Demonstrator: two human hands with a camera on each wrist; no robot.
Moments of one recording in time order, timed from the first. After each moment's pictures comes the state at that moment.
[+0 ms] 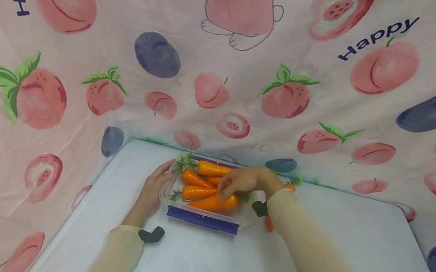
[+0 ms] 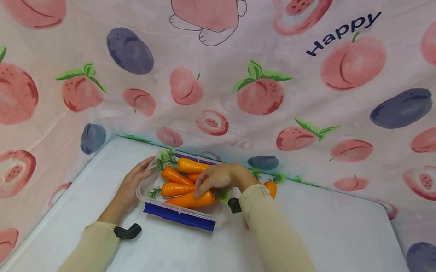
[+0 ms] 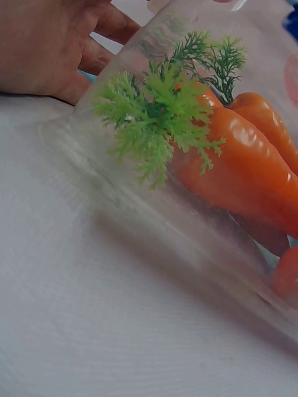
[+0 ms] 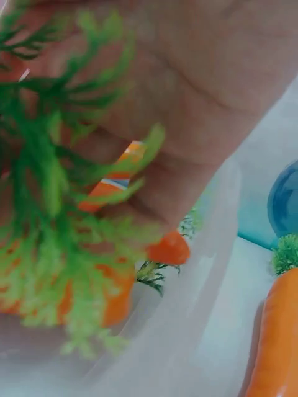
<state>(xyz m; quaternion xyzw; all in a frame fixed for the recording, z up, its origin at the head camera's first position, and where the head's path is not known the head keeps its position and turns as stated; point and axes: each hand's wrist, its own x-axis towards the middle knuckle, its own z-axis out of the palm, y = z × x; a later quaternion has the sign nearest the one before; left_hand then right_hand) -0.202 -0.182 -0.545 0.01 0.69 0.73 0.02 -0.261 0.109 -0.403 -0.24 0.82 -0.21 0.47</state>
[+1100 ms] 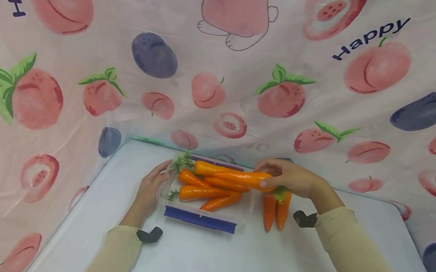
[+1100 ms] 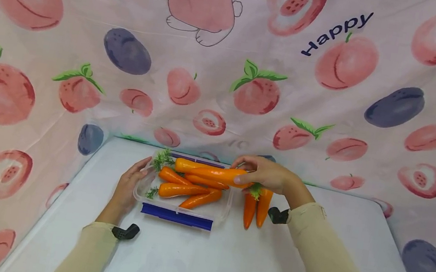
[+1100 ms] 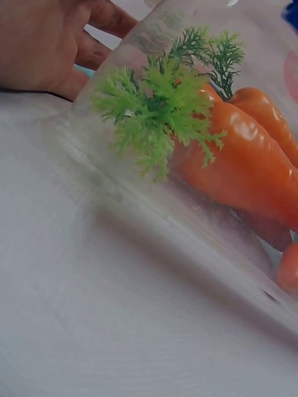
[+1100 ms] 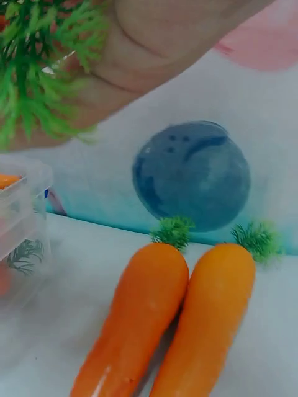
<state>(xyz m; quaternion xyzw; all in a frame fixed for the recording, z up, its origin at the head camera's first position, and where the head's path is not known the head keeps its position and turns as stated) -0.201 -0.183 -0.545 -0.01 0.69 0.72 0.01 -0.243 0.223 -0.382 -0.17 0.79 -0.48 0.35</state>
